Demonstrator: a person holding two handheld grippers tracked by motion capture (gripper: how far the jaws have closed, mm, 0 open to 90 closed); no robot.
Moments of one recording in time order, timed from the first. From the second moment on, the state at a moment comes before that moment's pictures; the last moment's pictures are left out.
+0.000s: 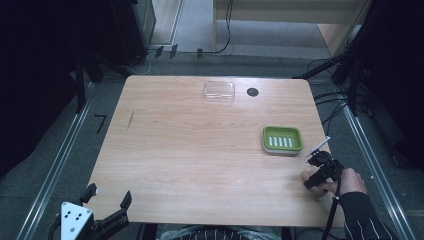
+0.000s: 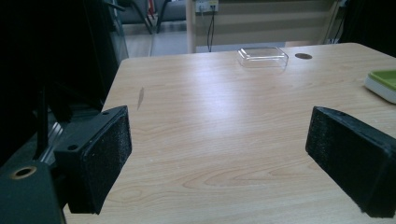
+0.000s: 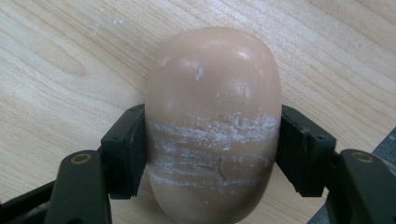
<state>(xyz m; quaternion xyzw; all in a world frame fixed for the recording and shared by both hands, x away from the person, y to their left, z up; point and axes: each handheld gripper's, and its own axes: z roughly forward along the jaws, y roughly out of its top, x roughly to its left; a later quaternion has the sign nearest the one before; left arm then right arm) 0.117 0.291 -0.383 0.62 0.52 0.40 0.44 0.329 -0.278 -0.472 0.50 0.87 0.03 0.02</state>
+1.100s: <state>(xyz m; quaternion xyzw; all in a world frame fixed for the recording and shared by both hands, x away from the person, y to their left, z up) 0.117 0.291 -0.383 0.62 0.52 0.40 0.43 0.332 -0.262 -0.448 0.41 0.91 0.04 0.04</state>
